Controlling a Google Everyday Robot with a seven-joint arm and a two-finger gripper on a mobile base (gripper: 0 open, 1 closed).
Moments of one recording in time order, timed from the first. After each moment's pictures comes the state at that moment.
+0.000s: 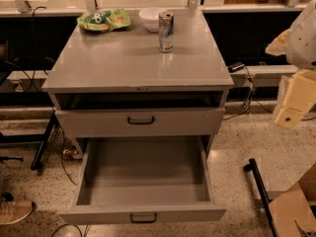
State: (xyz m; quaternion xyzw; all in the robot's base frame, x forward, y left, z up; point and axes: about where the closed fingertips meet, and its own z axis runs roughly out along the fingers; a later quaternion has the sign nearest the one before) arm 0.438 -0.217 0.976 -0.60 0.78 -0.03 0.16
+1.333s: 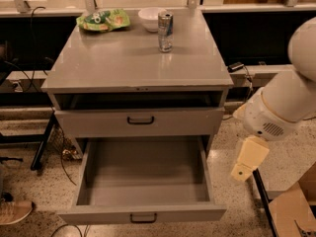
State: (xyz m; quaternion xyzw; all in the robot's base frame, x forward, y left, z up) arm 0.416 -0.177 0.831 -0.57 0.81 0.08 0.13
